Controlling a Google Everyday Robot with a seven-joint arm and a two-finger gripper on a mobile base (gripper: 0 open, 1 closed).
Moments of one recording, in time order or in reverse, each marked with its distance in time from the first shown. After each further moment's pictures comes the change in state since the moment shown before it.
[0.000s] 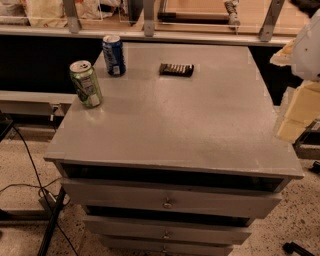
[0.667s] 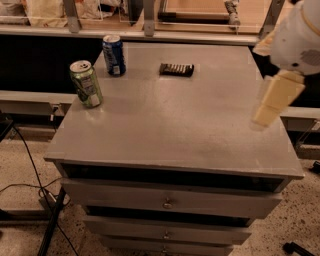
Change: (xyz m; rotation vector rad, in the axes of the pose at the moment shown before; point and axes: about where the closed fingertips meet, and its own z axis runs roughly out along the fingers) arm -0.031 -0.025 0.011 0.035 -0.072 -0.020
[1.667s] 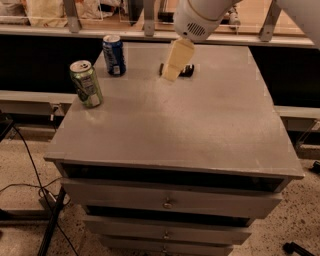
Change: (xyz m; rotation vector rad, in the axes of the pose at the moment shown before) arm -0.171 -0.101 0.077 0.113 -0.210 -0.088
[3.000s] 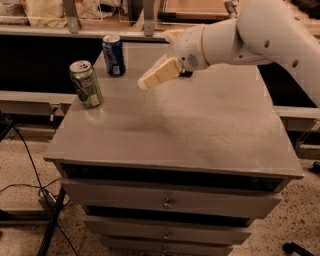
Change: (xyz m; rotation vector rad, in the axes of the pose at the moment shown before) arm -0.035 0.009 0.046 -0.047 -0.640 0.219
